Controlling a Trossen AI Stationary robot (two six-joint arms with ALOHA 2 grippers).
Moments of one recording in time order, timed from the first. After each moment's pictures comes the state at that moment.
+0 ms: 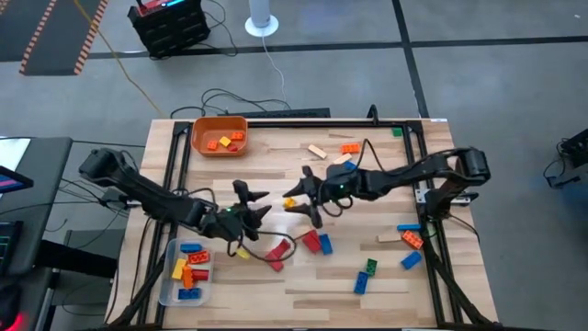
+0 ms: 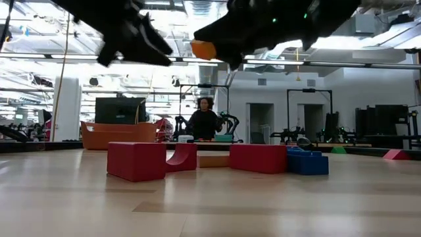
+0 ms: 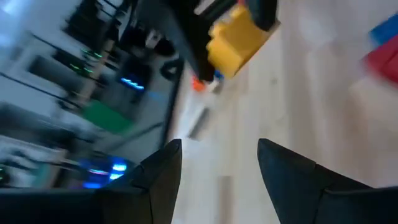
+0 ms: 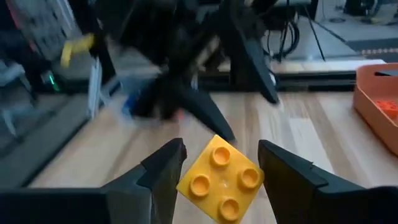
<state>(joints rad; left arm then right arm) -0.39 1.37 0.77 0.07 -0.97 0.43 -0.01 1.64 0.91 0.53 -0.19 0.08</state>
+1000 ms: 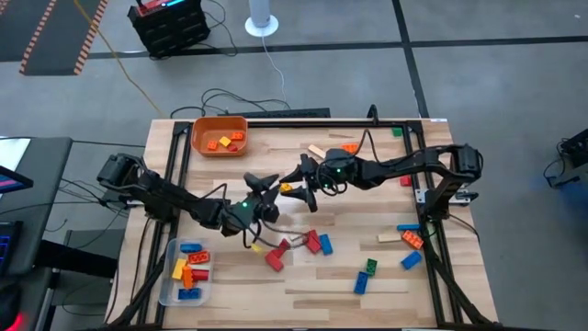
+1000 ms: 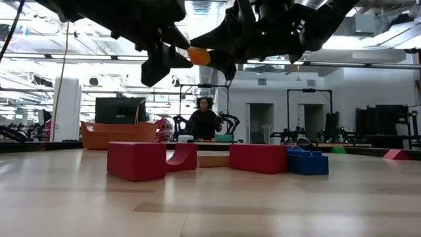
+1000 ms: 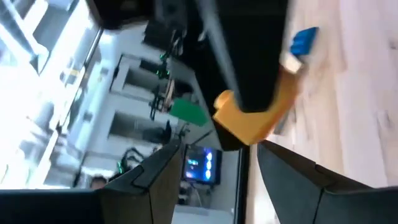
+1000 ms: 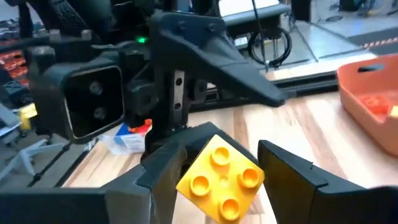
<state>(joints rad) -0.30 1.55 0.77 0.59 -1.14 1.02 -0.15 1.69 0.92 0.63 -0.30 0.19</state>
